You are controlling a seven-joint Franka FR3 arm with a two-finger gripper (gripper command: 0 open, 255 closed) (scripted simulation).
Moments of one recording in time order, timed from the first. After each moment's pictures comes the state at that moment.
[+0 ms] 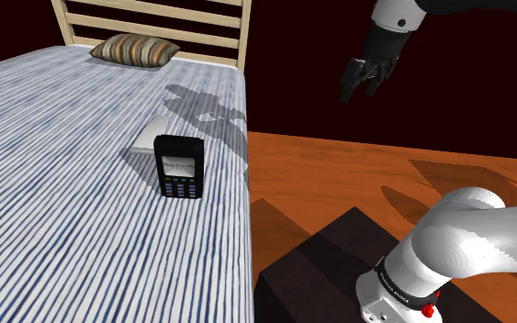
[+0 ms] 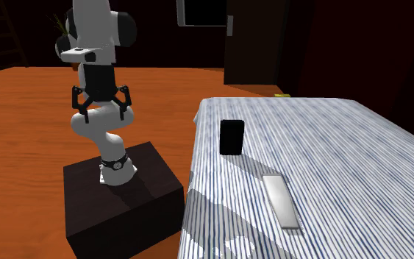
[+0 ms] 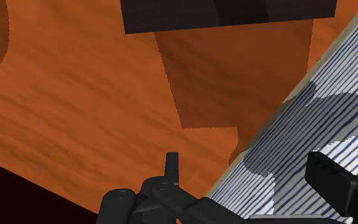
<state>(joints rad) -0.02 -0.83 0.05 -2.33 -0.10 1.63 0.09</state>
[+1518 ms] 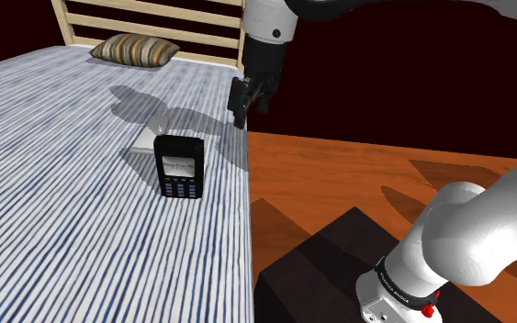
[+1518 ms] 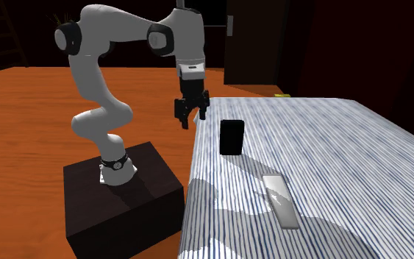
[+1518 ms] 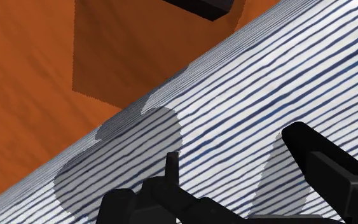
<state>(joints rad) 0.20 -0.36 0.31 -2.07 0.07 1.78 0.11</state>
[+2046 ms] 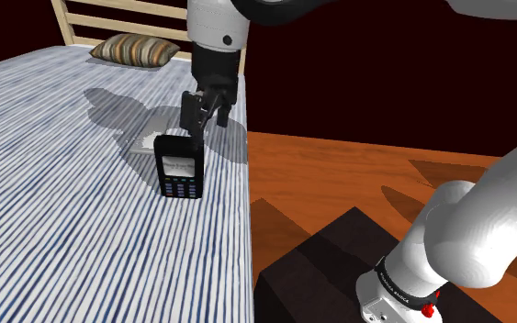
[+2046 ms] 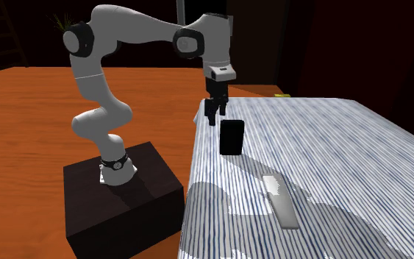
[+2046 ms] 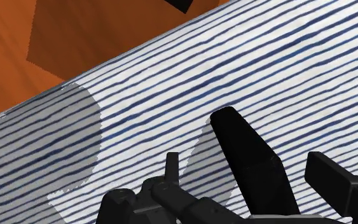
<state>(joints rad) 0.27 -0.18 0.41 -1.93 0.08 1.81 0.11</state>
